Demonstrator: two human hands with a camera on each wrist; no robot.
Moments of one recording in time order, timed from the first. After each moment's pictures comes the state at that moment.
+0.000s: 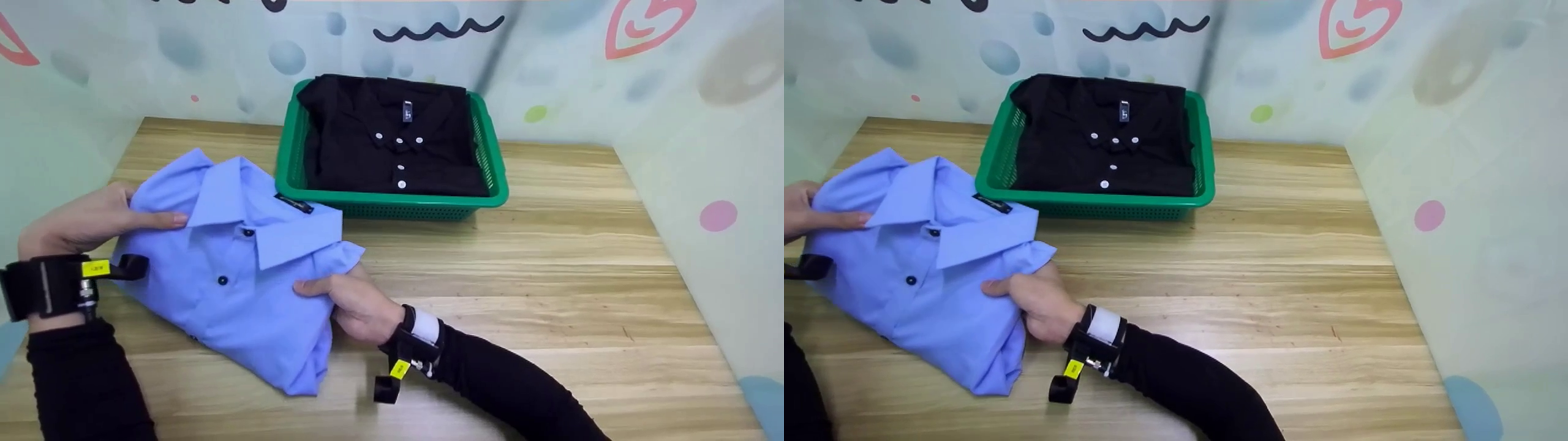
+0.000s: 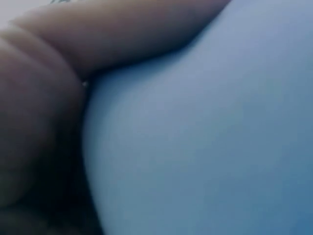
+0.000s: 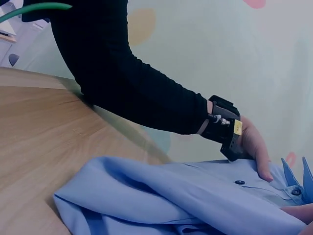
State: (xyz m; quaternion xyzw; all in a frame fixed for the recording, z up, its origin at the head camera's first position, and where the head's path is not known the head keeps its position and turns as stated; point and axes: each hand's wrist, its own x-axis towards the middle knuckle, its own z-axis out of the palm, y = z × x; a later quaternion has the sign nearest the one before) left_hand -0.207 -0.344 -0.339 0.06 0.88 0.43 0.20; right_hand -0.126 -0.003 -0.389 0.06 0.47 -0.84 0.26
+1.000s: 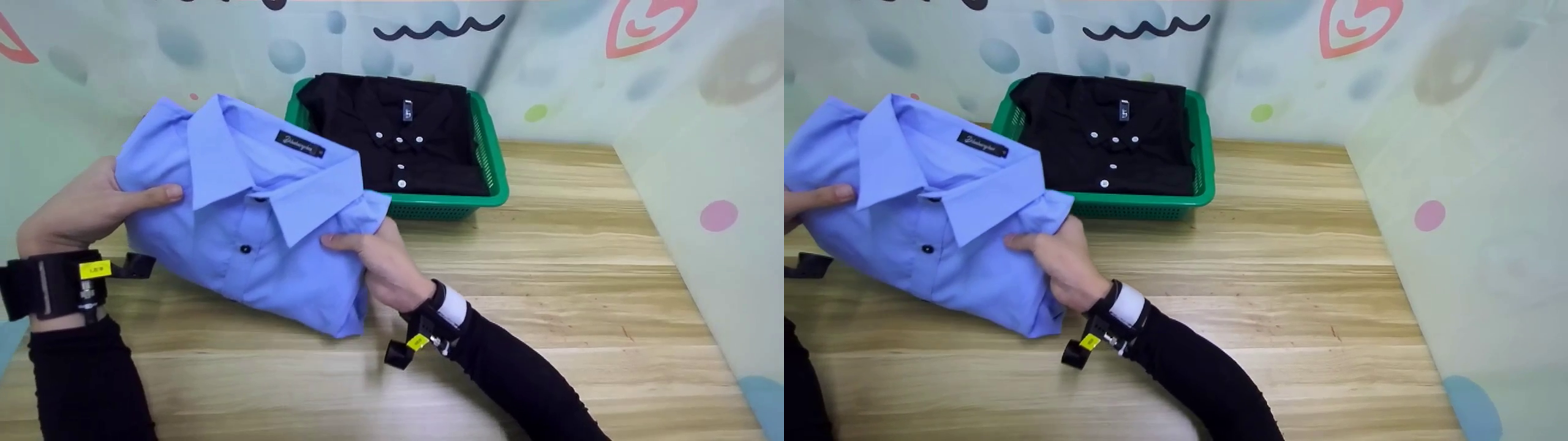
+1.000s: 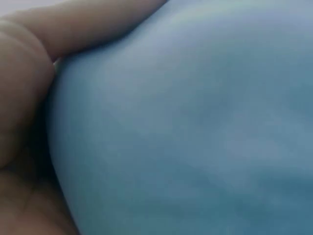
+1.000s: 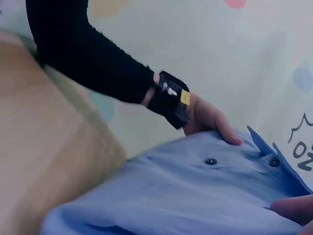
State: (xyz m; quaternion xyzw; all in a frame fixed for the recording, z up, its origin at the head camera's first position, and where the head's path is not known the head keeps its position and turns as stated) left_hand -0.198 -0.325 -0.318 0.10 0.85 0.52 0.09; right_hand -0.153 0.026 -0.351 0.04 0.53 -0.83 0.14
